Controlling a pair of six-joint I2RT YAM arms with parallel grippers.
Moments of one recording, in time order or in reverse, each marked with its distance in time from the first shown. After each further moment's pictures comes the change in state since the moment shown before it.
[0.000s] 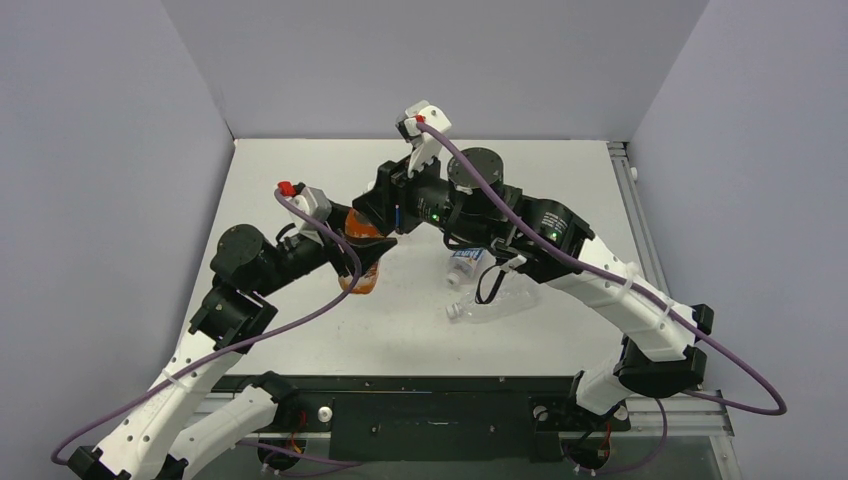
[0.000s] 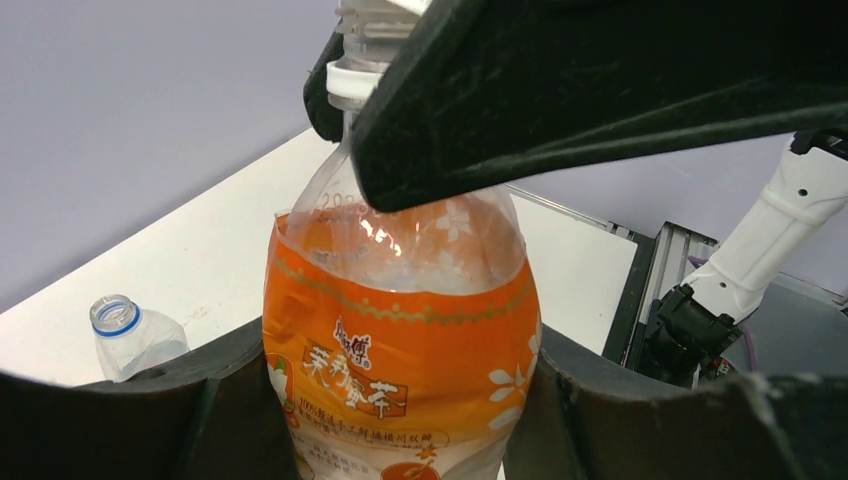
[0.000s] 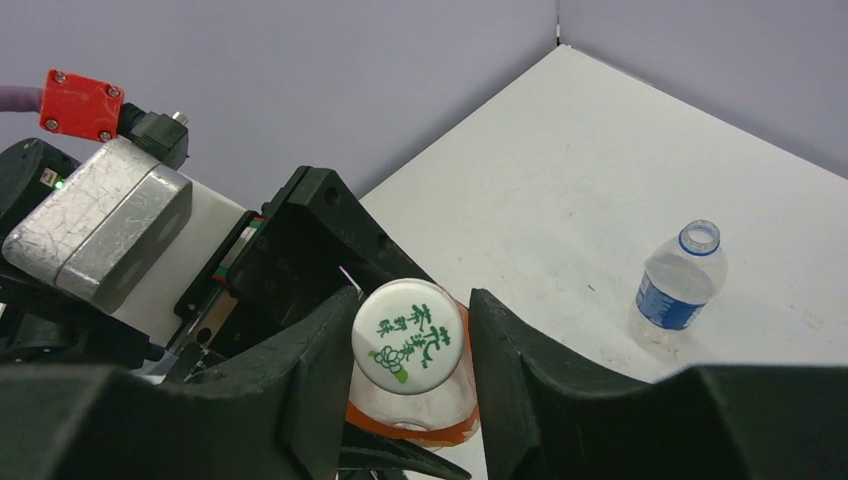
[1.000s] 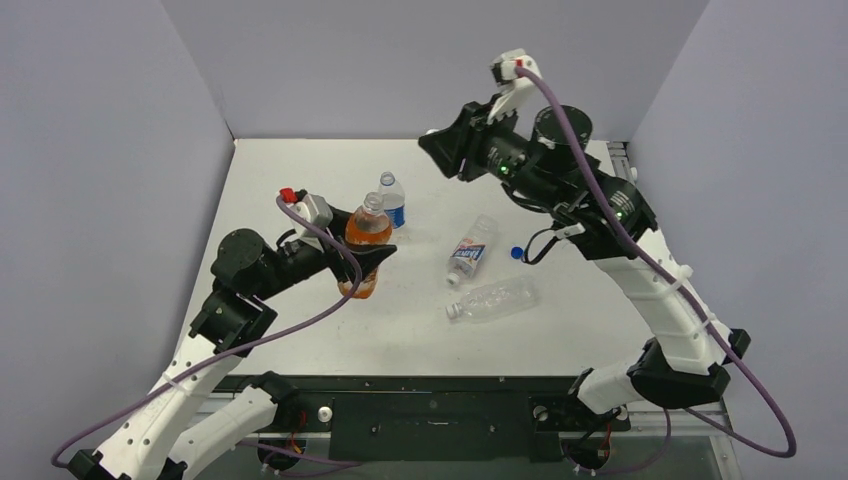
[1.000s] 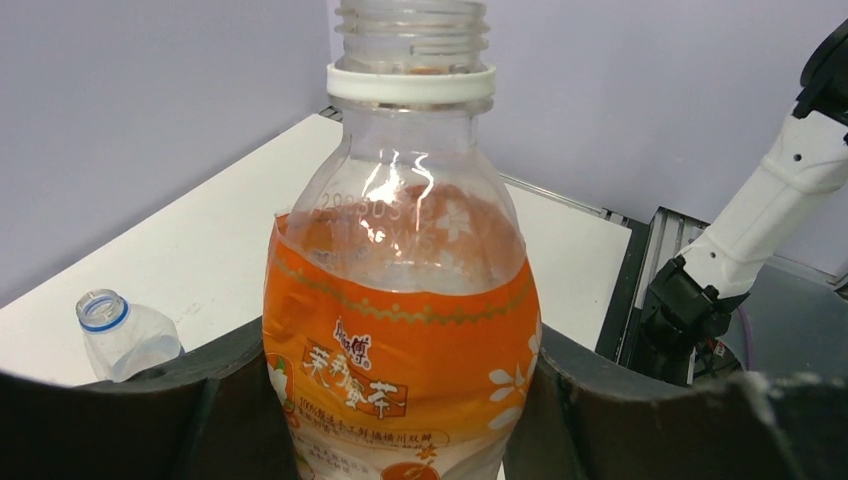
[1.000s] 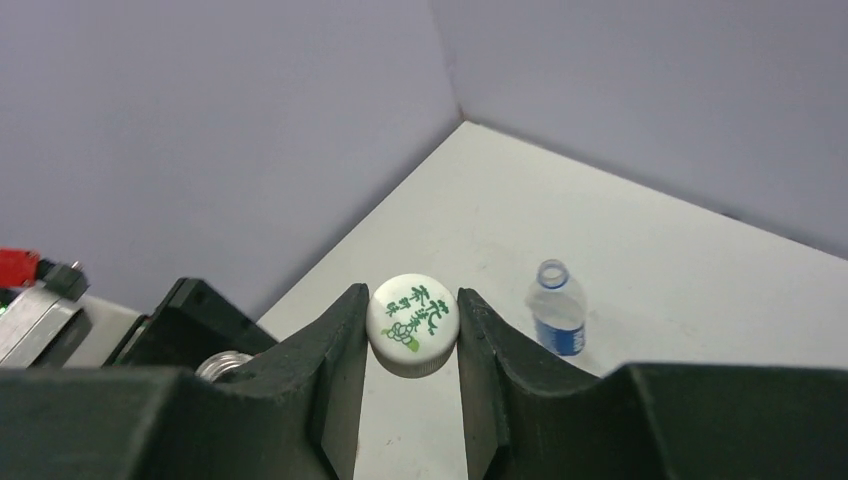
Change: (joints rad) left arm 0.000 -0.013 -0.021 0.002 0.027 0.009; right arm -0.218 -0.065 0.040 -0.008 -0.087 -0.001
